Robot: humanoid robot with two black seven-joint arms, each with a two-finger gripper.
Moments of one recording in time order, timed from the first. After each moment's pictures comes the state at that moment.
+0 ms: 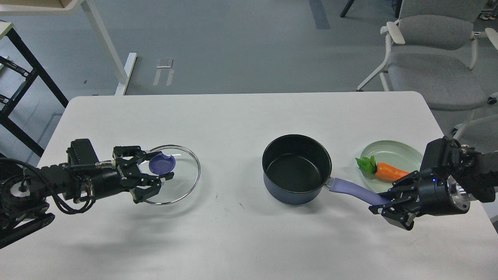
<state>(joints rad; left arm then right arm) -0.70 0.80 -0.11 -1.13 2.01 0.40 -0.49 1.08 -1.08 -0.17 1.58 -2.00 0.24 0.49</state>
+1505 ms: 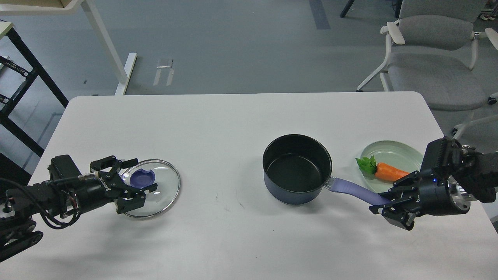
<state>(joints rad) -0.60 0.82 -0.13 -1.08 1.90 0.46 -0.49 1.08 -1.08 -0.17 1.58 -2.00 0.24 0.49</state>
